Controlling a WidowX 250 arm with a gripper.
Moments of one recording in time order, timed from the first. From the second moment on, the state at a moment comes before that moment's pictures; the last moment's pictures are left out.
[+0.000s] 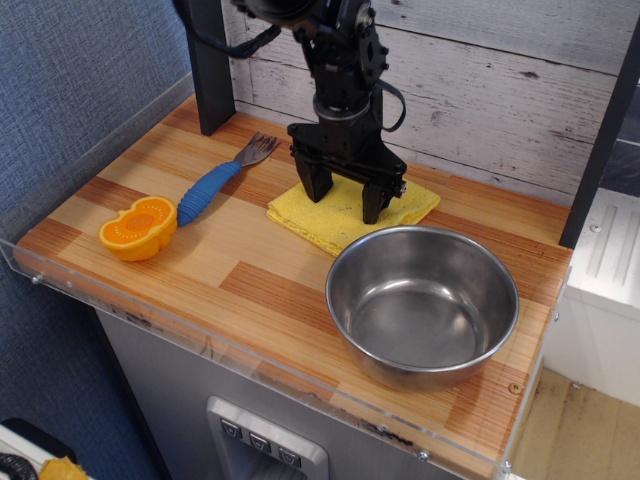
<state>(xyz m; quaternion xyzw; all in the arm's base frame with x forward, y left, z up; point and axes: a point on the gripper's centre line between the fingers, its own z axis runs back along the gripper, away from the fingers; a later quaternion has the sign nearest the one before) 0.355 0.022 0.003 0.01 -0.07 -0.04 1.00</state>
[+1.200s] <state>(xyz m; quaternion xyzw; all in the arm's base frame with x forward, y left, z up) 0.223 0.049 0.019 -0.02 0.00 0.01 1.00</state>
